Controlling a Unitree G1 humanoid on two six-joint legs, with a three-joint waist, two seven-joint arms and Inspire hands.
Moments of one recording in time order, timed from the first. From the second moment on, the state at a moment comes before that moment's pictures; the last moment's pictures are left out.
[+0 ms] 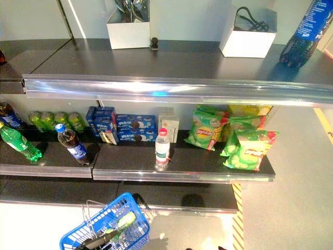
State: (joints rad) left arm 0.03 0.26 0.09 1.28 -0.68 -0.01 -0.42; right arm 0.01 -0.30 -0.08 1.34 0.18 -0.04 0.11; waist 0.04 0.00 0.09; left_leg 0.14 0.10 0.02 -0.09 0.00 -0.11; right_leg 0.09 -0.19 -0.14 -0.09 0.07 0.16
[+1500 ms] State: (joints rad) left arm -0.26 0.32 0.01 1.10 -0.87 -0.07 -0.32; right arm -0.25 -0.36 0.06 0.87 0.37 -0.25 0.05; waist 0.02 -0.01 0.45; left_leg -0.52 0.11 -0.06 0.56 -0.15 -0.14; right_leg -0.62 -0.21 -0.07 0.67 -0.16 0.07
